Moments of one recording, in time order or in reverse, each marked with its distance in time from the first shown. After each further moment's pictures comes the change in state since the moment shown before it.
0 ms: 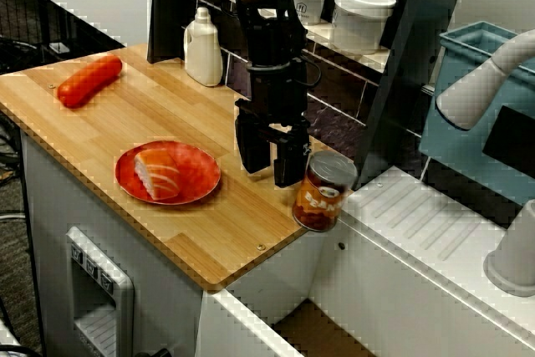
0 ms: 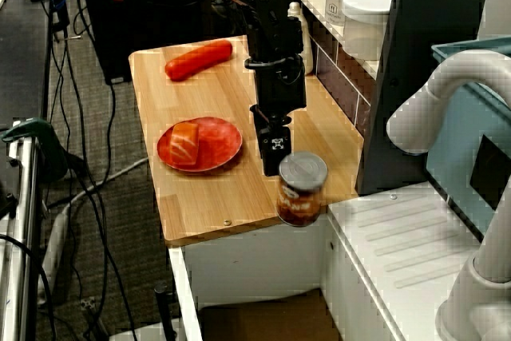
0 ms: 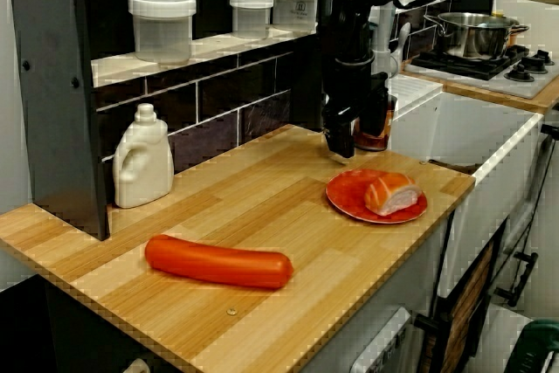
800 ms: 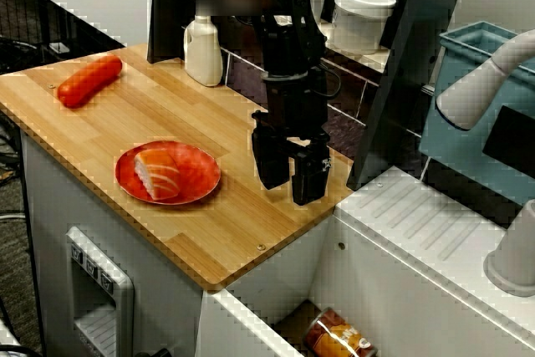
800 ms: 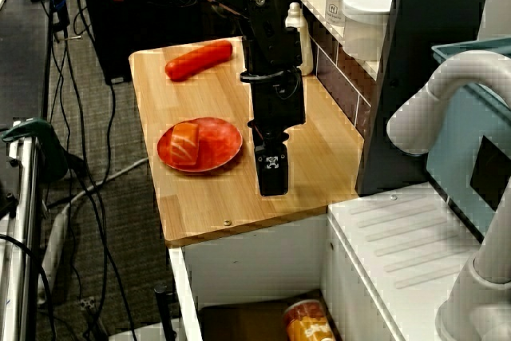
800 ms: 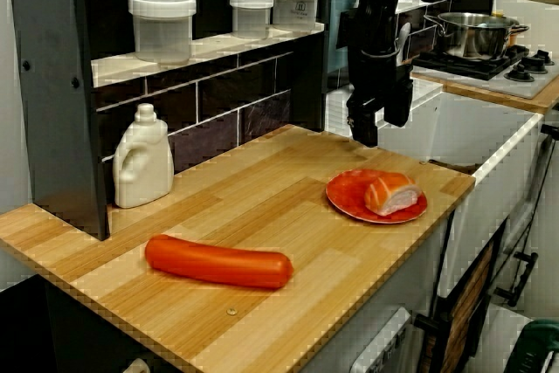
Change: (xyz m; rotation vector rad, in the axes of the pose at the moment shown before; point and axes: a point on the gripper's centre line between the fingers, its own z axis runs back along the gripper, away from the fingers) arm -0.007 -0.033 -0.004 -0.025 -0.005 -0.051
